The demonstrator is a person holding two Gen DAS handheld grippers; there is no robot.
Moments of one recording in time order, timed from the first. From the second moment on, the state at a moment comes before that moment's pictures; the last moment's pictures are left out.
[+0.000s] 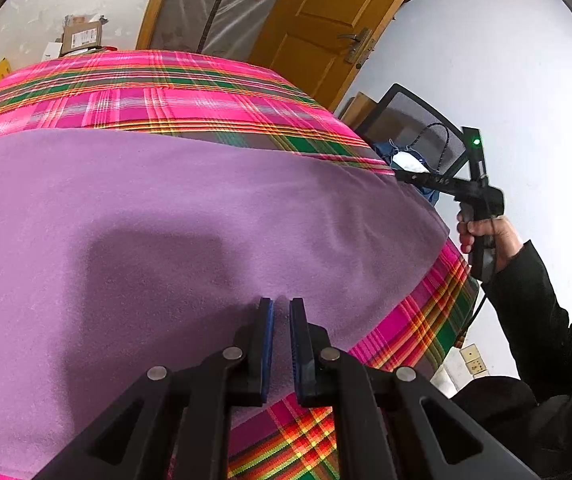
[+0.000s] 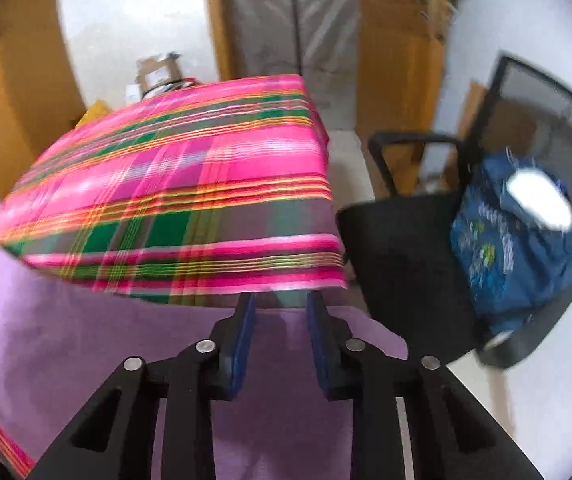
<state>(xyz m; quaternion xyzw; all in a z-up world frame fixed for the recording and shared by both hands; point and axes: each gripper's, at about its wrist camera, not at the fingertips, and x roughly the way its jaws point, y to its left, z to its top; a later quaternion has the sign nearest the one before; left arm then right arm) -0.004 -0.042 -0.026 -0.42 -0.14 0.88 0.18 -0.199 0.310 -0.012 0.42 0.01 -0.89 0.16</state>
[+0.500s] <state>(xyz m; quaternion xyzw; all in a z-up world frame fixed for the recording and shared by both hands) -0.010 -0.032 -0.026 -0.43 -0.13 0.87 0.20 -0.104 0.332 -0.010 0.39 0.04 -0.90 0.20</state>
